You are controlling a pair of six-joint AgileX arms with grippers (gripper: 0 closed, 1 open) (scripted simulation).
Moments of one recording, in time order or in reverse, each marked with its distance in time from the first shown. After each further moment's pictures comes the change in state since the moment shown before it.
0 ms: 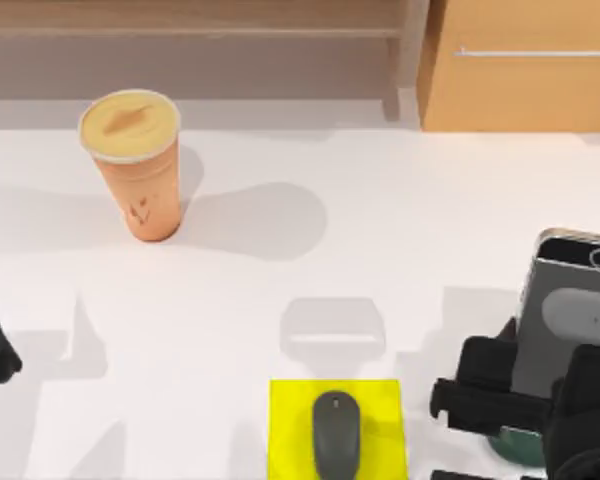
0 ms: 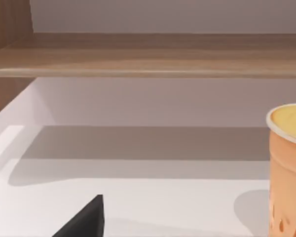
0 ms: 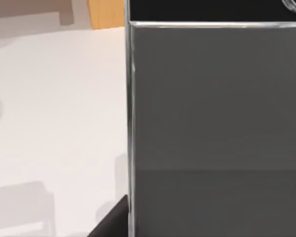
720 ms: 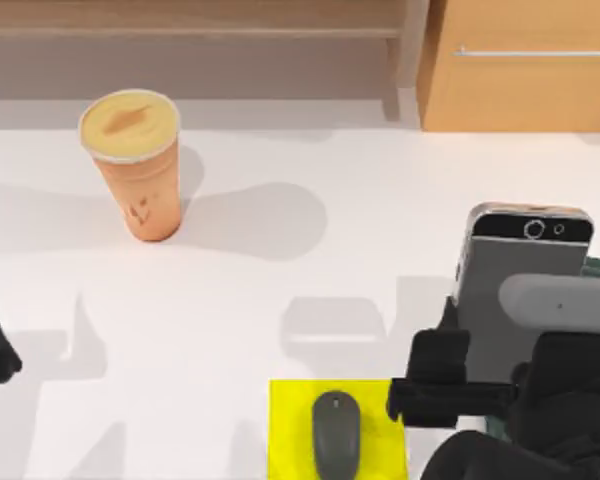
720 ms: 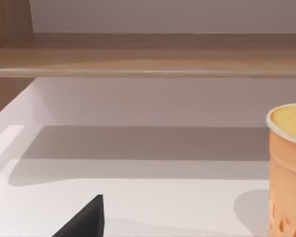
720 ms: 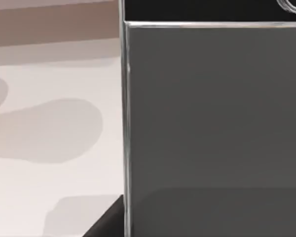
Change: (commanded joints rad) left arm 0.000 0.000 0.000 0.000 0.000 0.000; right arm -0.007 -0.122 -0.069 0.436 0.009 -0.448
